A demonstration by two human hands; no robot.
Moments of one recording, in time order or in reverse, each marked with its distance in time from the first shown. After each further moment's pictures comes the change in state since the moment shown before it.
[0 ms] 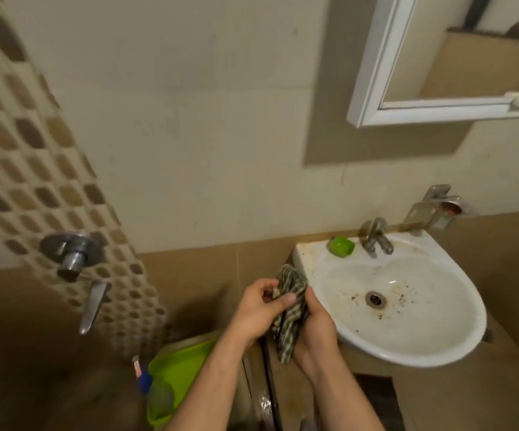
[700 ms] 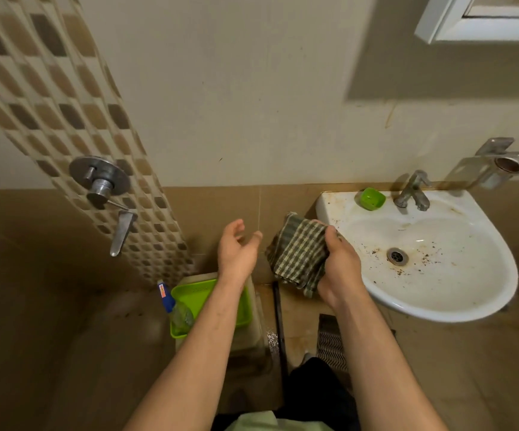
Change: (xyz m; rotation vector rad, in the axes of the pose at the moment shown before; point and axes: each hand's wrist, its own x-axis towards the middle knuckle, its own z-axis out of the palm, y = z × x) left_hand -0.013 -0.032 -0.049 -0.025 0.487 -0.019; right_hand 0.031 0.000 -0.022 -0.308 -0.125 -0.073
